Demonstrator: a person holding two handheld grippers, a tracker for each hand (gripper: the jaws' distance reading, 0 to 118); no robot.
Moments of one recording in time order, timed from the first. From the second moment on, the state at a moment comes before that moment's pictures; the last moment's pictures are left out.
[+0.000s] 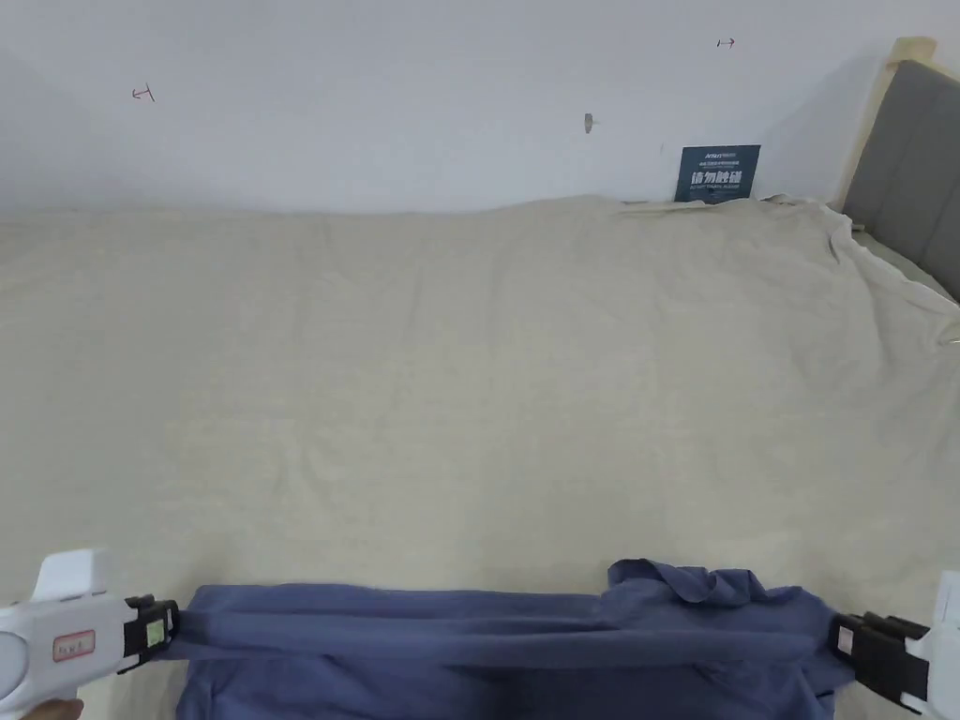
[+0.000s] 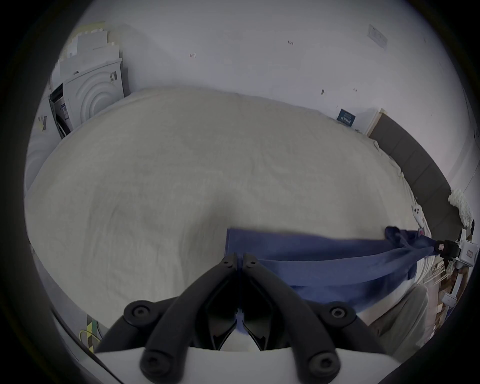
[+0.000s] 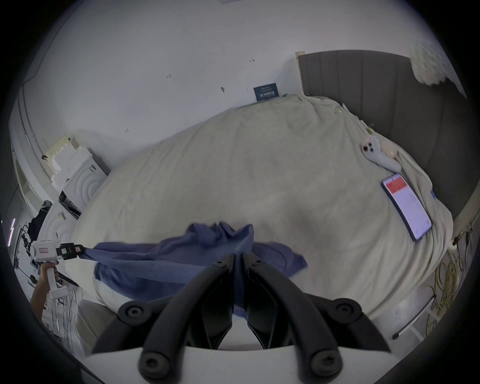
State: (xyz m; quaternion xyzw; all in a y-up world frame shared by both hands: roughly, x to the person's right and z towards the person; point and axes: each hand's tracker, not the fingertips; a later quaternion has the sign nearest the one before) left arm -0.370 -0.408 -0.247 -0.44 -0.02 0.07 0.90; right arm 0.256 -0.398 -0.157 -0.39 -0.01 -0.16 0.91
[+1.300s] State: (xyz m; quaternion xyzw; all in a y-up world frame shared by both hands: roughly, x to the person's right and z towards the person) left arm -0.321 -0.350 -0.249 -0.30 -0.02 0.02 0.95; right arm 0.205 -0.316 -0.172 -0.22 -0.06 -0.06 0.97
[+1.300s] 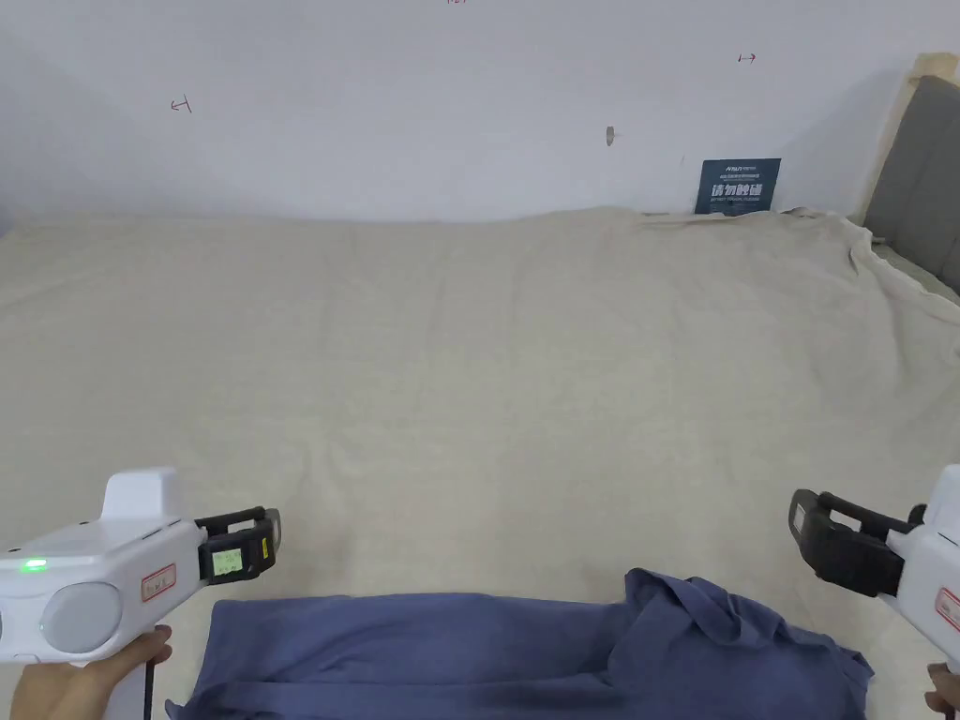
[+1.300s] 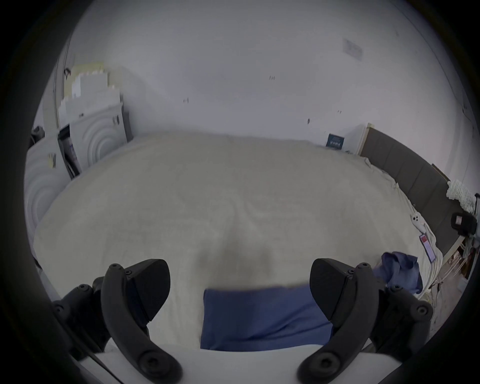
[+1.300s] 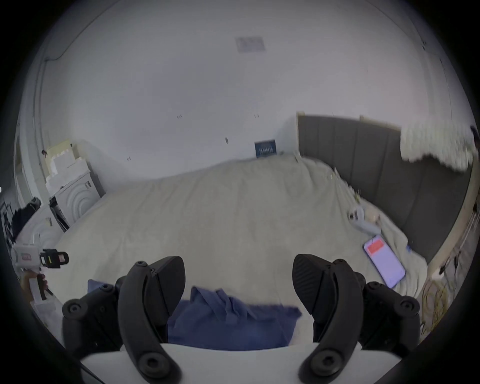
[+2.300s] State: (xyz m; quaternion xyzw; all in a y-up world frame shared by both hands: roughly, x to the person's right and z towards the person) left arm -0.341 -0.359 -0.248 -0.32 -0.10 0.13 0.93; right arm 0.160 -0.314 -0.170 -0.16 -0.08 -0.02 0.98
